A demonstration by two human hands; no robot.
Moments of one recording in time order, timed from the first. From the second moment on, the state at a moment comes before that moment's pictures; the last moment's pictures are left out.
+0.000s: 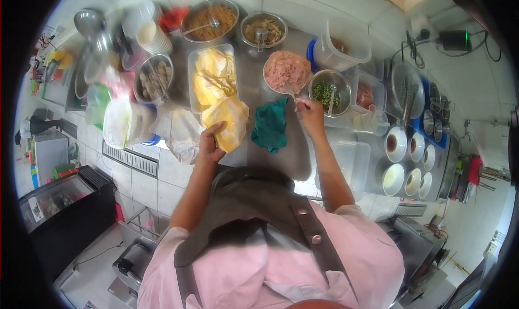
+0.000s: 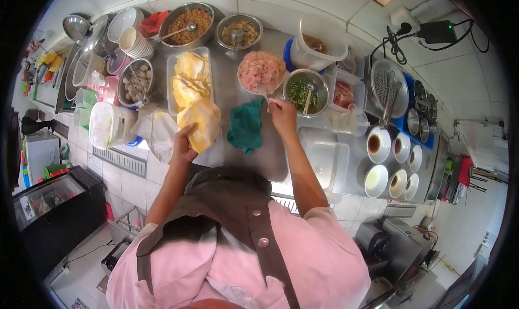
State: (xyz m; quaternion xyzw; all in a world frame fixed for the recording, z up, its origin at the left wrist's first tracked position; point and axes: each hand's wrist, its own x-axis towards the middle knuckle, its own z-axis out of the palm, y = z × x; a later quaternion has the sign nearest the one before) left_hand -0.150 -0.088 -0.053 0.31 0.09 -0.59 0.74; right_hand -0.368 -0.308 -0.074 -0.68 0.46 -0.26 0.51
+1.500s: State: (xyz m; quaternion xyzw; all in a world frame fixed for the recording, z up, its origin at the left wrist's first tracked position) left_hand -0.150 -0.108 -0.025 0.29 0.06 -0.59 0.75; right_hand -0.337 -0.243 0.006 -0.86 0.19 -0.29 0.37
